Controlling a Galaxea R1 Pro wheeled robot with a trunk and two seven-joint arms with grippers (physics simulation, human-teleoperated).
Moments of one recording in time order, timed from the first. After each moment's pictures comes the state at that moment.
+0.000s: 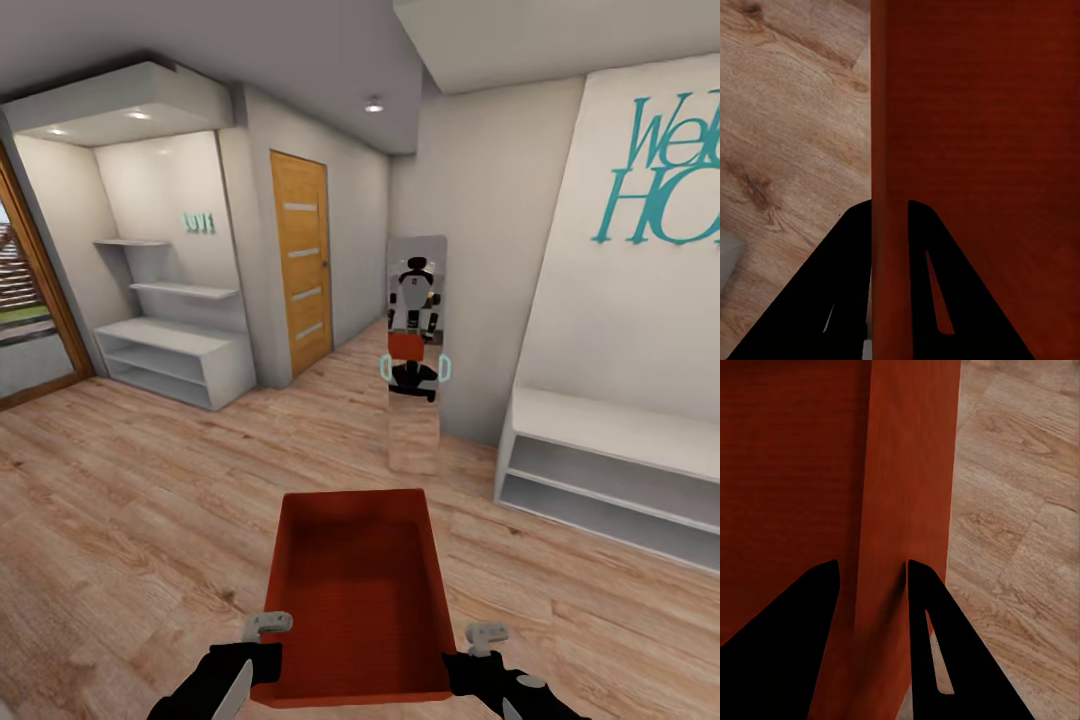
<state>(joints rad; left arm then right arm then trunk) -0.42 -0.06 -0.09 -0.55 0.15 0.41 0.11 -0.49 -0.02 0.07 -0.23 -0.08 -0.04 0.25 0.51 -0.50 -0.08</state>
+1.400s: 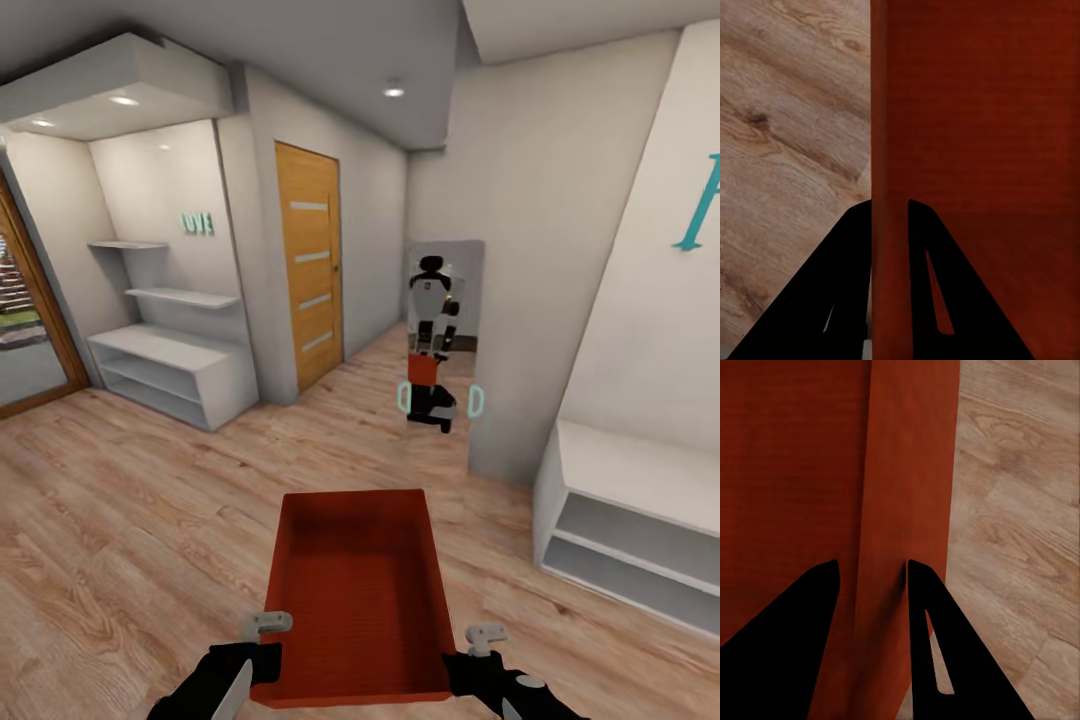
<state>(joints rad) -0.42 -0.06 -0.09 -0.55 0.15 0.42 0.11 -0.49 -0.01 0.07 -0.23 -0.08 -0.04 0.25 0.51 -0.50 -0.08</state>
